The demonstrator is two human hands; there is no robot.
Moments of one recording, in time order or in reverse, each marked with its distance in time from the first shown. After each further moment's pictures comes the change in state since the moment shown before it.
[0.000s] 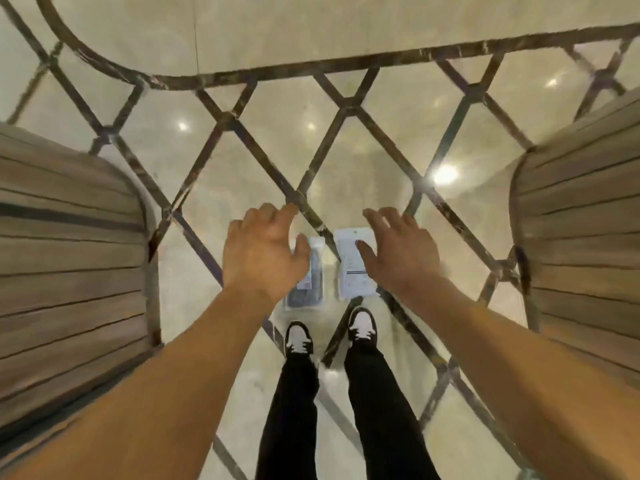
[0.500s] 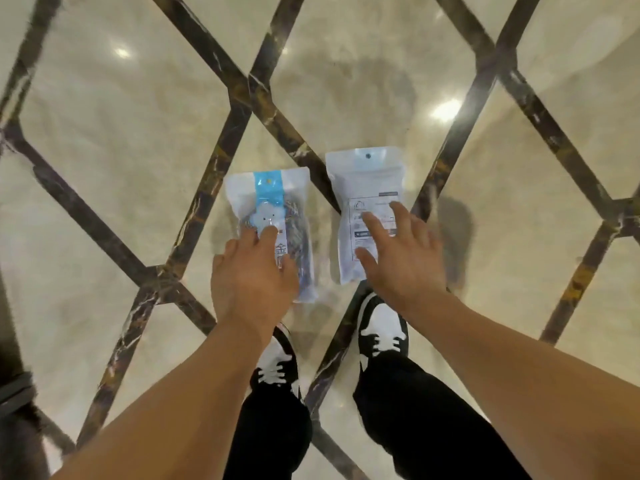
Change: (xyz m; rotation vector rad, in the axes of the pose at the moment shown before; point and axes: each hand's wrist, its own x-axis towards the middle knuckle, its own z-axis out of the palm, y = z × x) left_hand 0.017 -0.113 0.404 0.009 -0.254 -0.221; right_hand 0.087 0.084 0.381 -0.038 -0.223 0.194
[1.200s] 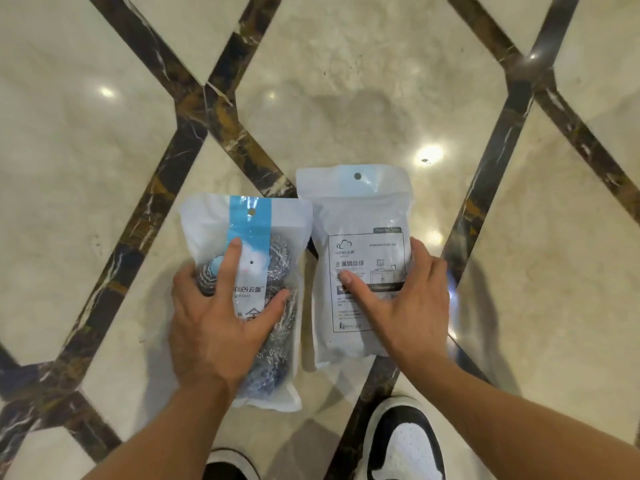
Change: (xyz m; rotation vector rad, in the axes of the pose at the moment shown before) left_hand 0.104 -0.032 0.130 -0.270 0.180 -0.152; right_hand 0.111 0.025 0.108 0.581 0.413 0.276
